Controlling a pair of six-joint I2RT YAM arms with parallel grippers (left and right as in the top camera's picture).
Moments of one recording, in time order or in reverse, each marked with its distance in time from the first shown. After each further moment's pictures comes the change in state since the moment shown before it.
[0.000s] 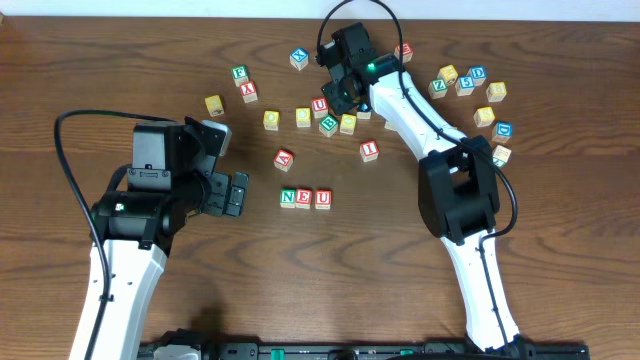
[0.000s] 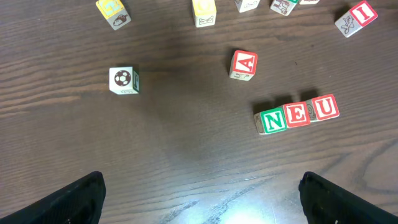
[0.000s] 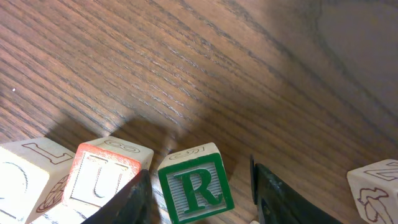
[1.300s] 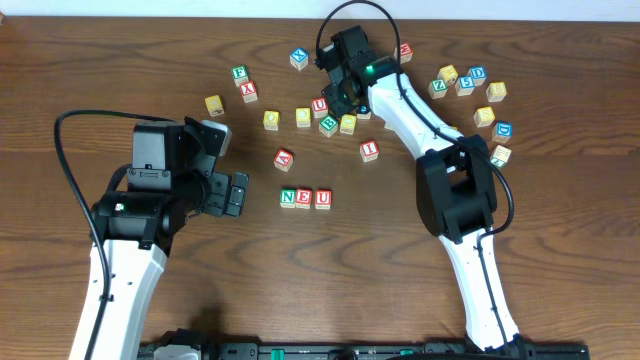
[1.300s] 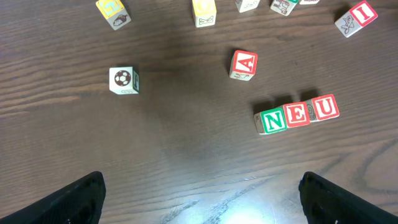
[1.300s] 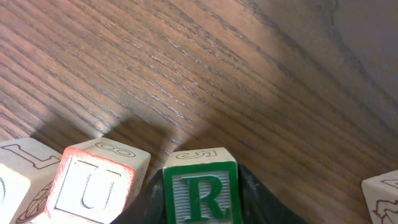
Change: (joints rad) left arm 0.000 0.000 0.000 0.000 0.000 0.000; right arm 0.002 0.021 0.000 0.011 0.000 -0.016
